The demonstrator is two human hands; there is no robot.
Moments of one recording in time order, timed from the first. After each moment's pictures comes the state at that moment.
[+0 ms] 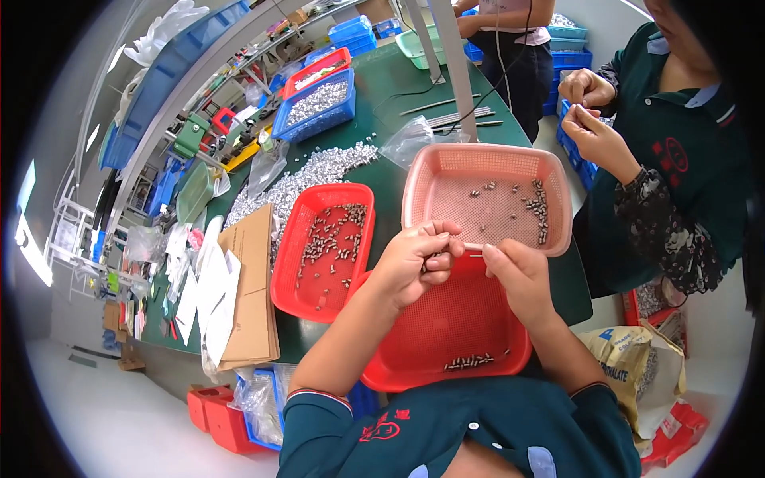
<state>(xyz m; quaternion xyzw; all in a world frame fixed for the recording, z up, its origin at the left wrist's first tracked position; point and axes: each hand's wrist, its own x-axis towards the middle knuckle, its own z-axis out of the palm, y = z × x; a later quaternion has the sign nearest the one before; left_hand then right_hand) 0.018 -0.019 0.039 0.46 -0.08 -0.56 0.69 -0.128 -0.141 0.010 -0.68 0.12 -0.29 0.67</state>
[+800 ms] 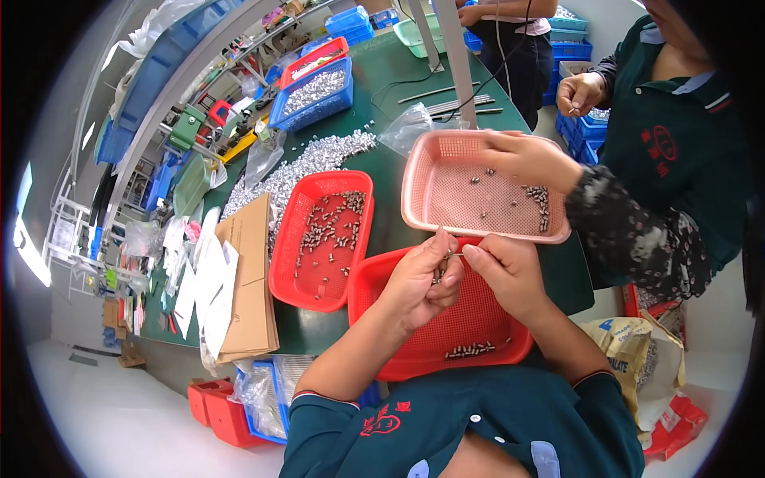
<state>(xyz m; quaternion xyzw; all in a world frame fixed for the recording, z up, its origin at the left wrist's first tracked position) -0.022 0.000 0.029 0.36 -0.05 -0.58 0.73 -0.123 -0.130 0.020 -0.73 0.05 -0.29 0.61</state>
